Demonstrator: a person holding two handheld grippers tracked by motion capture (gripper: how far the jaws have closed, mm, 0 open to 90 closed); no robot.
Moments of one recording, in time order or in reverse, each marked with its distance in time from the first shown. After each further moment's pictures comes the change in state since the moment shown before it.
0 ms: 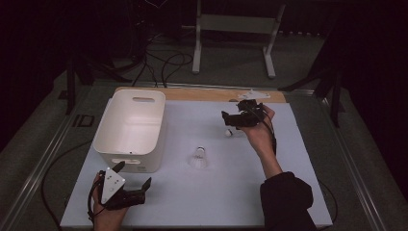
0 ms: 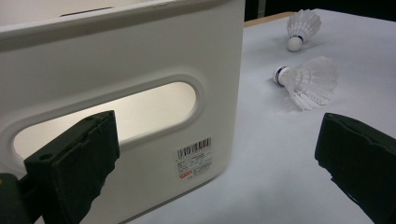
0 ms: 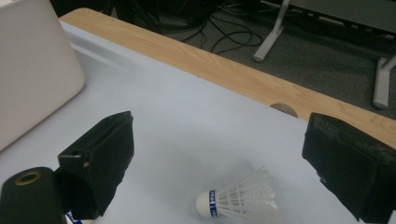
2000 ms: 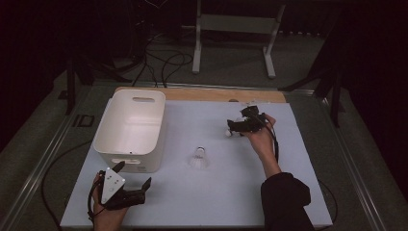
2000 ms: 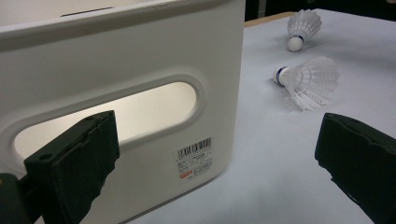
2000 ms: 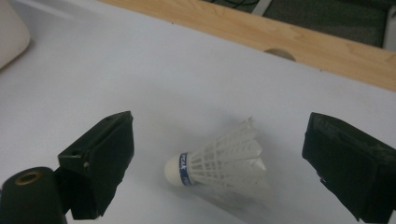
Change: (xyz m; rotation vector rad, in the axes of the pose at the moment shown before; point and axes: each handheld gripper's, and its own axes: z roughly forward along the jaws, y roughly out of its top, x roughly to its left) left arm 0.000 0.000 0.000 0.001 0.002 0.002; right arm -0.027 -0.041 0.037 0.126 -0.008 0.078
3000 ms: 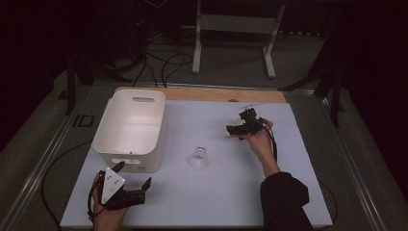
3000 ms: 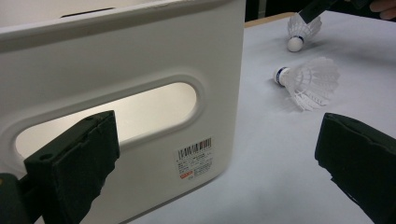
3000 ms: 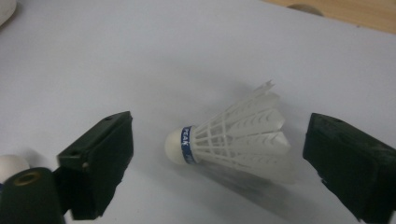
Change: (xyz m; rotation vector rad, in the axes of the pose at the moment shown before) left arm 0.000 0.000 0.000 0.000 0.000 0.000; right arm -0.006 -0.013 0.021 0.109 0.055 0.028
